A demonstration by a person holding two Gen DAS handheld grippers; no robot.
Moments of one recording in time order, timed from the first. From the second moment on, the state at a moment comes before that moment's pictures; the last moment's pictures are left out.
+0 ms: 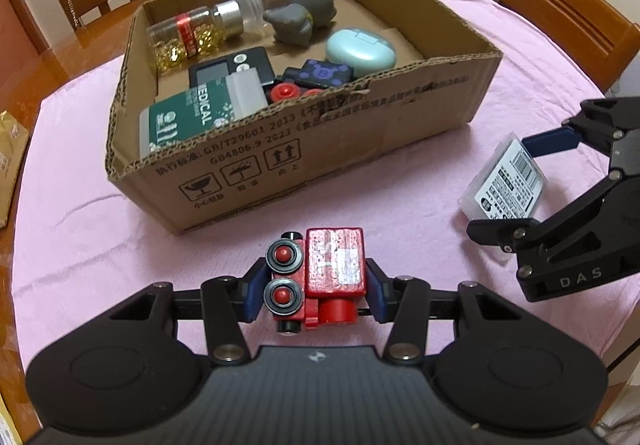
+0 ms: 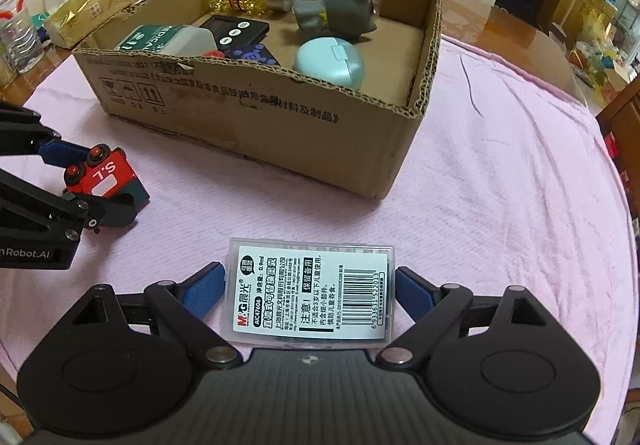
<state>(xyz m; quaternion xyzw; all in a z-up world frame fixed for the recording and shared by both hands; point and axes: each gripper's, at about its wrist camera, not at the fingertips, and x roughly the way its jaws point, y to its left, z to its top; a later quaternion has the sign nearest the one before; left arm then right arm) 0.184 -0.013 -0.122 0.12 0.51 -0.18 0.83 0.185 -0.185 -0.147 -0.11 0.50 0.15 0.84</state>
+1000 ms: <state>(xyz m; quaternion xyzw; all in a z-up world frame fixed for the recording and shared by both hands) 0.234 -0.023 -0.031 0.16 0.42 -0.20 0.87 0.206 -0.190 -0.048 -0.13 0.43 0.23 0.86</state>
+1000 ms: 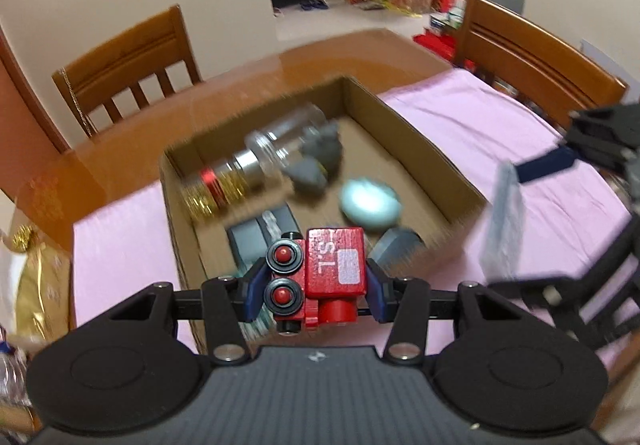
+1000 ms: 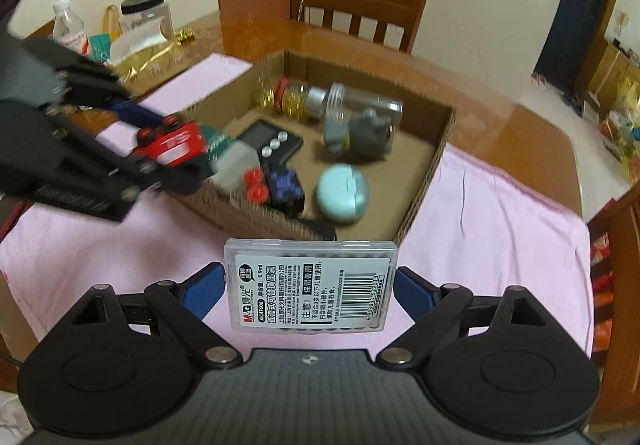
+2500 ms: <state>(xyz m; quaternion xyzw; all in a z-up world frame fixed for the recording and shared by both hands) 0.251 0.015 -0.016 0.09 0.37 -0.06 0.92 0.328 -0.164 -0.056 -0.11 0.46 0.17 0.87</state>
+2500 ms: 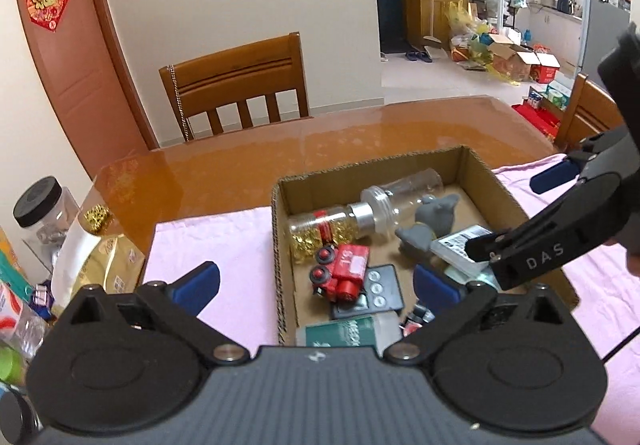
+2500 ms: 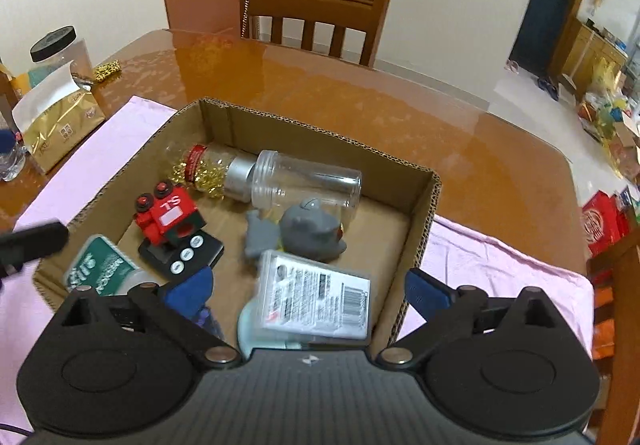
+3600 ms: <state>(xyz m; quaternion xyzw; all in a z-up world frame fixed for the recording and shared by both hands) 0.197 0.007 0.016 0.03 0.45 -0.02 0.89 0.204 -0.178 0.002 -0.04 0.47 0.02 0.88</state>
